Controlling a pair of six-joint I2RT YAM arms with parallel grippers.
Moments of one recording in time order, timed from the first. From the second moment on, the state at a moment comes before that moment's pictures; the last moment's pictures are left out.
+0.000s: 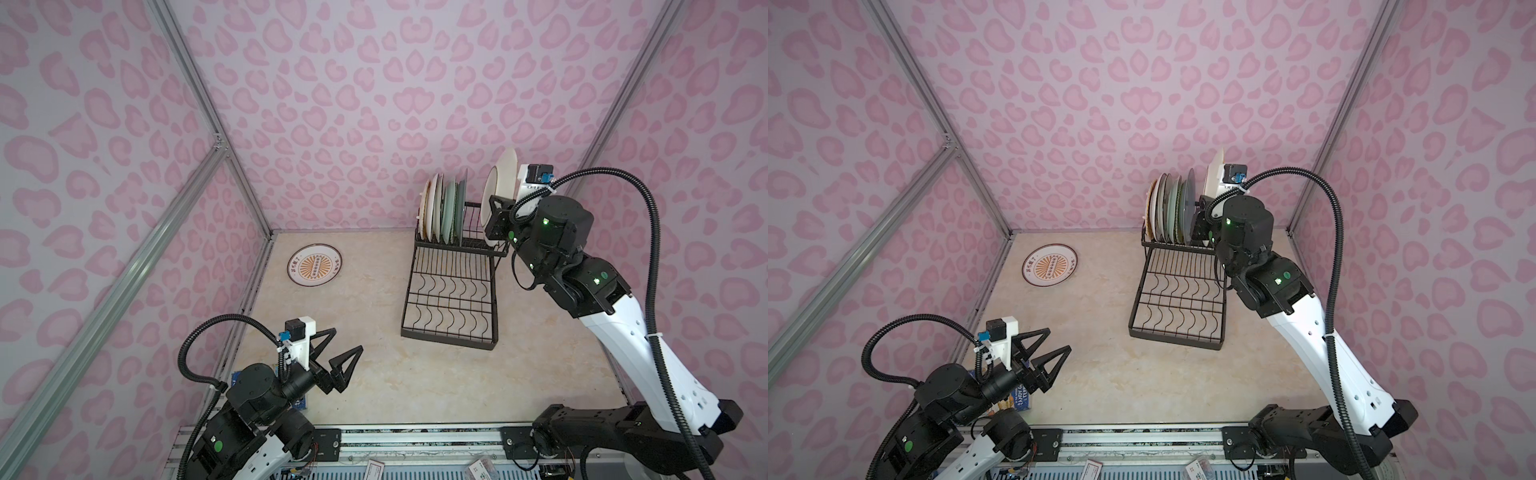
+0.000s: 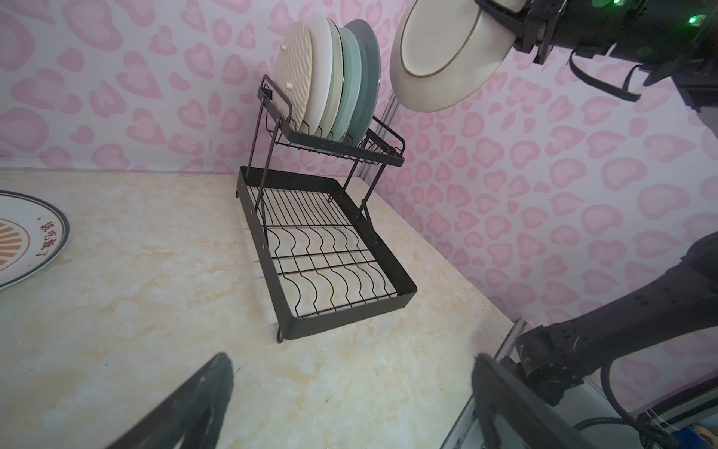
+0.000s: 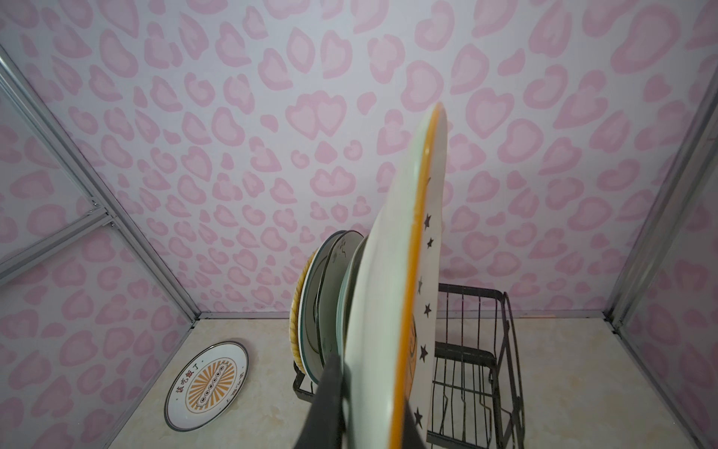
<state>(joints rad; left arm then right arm) -0.69 0.16 0.62 -0.56 0.08 -0.41 0.57 1.32 1.70 -0.50 0.38 0.28</state>
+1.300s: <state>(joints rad) -0.69 0.01 0.59 -0.61 0.05 -0.44 0.36 1.66 1.85 -0.53 0.14 0.45</state>
